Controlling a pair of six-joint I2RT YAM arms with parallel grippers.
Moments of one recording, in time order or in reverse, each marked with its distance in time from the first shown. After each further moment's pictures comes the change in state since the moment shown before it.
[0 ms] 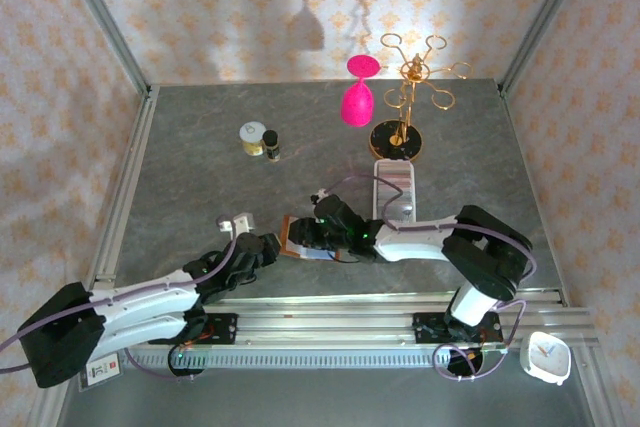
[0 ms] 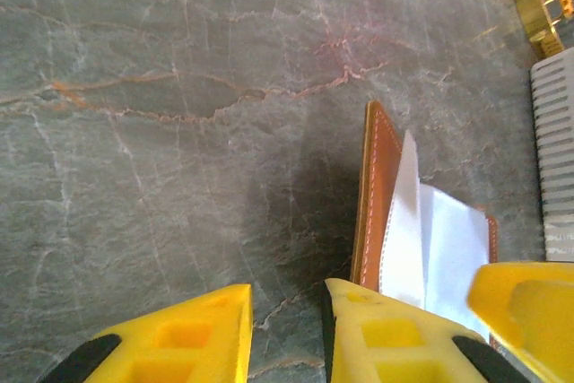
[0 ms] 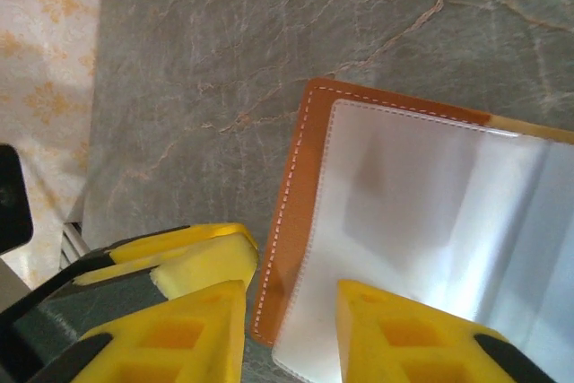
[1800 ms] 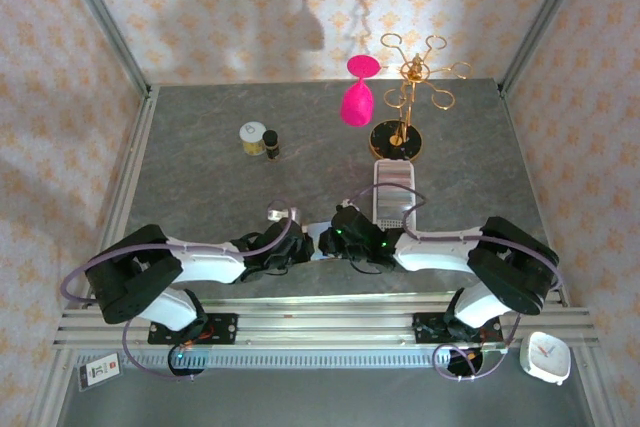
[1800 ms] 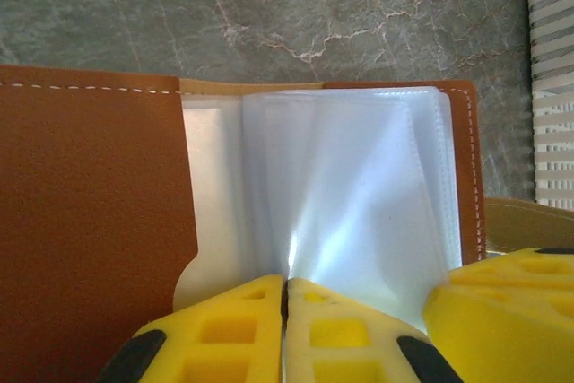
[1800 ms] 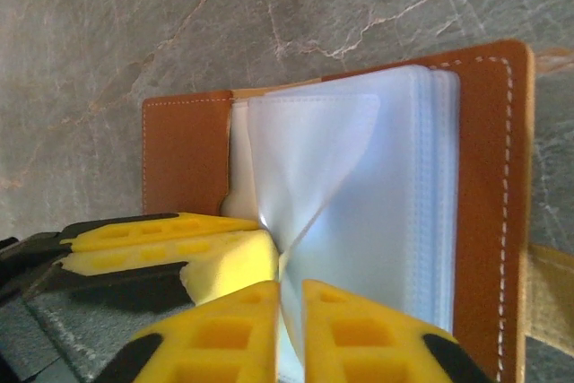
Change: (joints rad) left arm -0.061 0.528 0.245 0.187 0.246 0.098; right arm -0.017 -0.161 -0.157 -0.170 0.138 -0.006
